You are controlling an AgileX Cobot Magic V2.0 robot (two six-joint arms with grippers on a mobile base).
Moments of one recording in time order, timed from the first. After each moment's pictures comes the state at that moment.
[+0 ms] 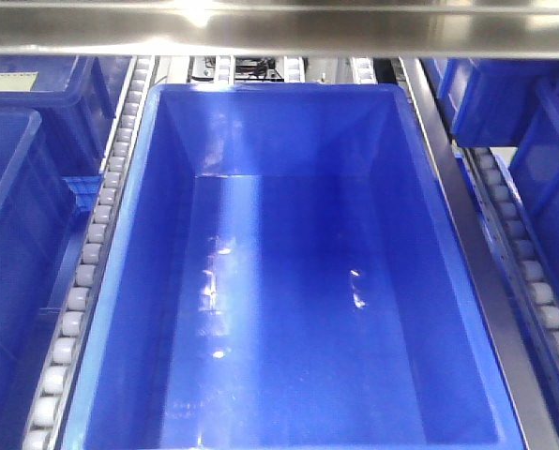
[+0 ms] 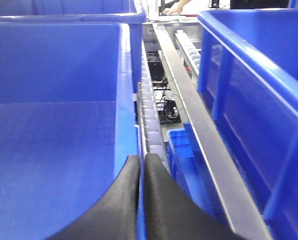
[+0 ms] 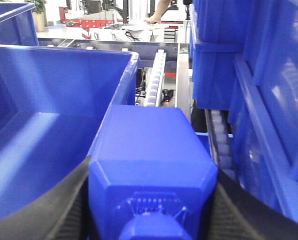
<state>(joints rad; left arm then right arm) -0.03 -0.02 0.03 0.03 0.18 -0.04 -0.08 0.13 -0.30 0.48 0.41 -0.50</state>
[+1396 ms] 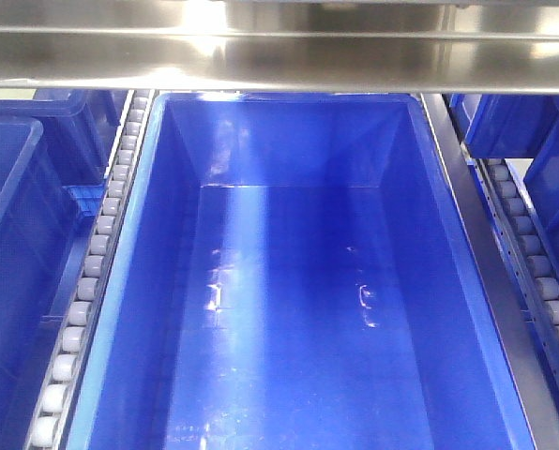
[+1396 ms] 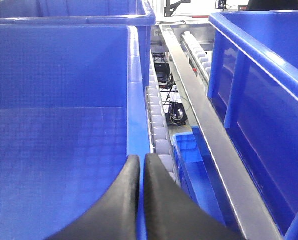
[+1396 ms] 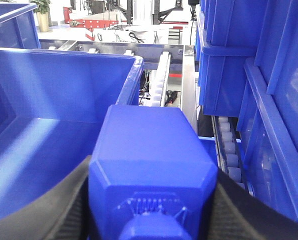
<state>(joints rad) -0.03 -0.02 0.03 0.03 0.18 -0.04 -0.08 0.13 -0.30 0.48 0.41 -0.49</state>
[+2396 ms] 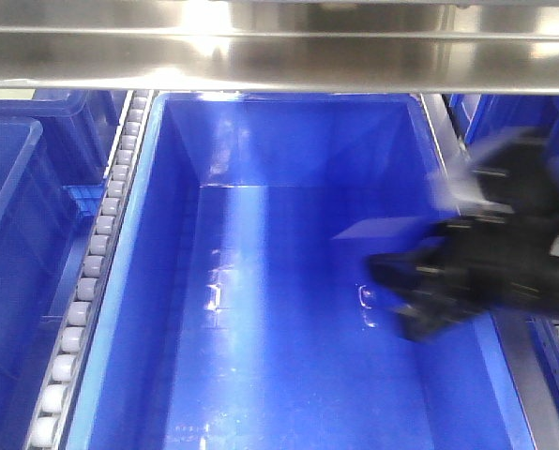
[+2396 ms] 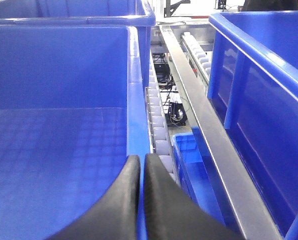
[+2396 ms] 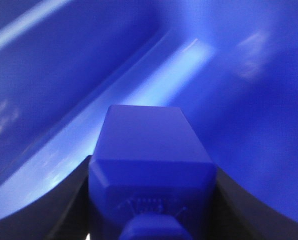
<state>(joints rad) -0.03 -0.02 0.03 0.03 0.18 -0.04 0.41 1.09 -0.82 0.56 0.51 -0.66</state>
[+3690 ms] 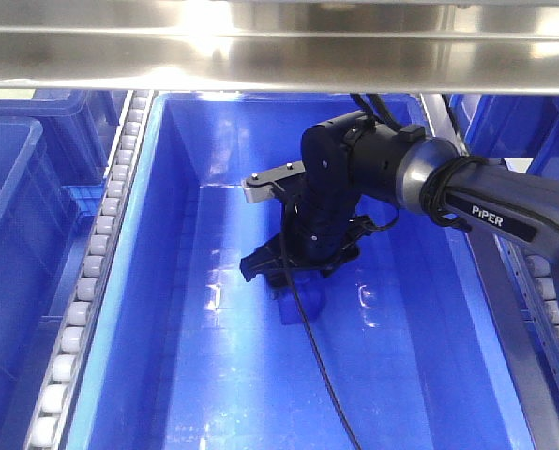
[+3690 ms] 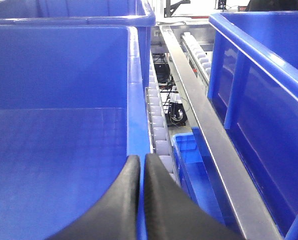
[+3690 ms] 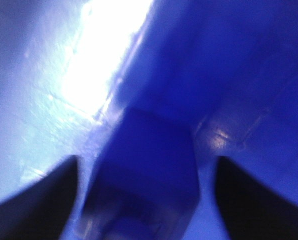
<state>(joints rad) -0.03 -0.02 0.03 0.03 0.18 -0.04 0.56 2.03 -1.63 0.06 1.05 0.03</state>
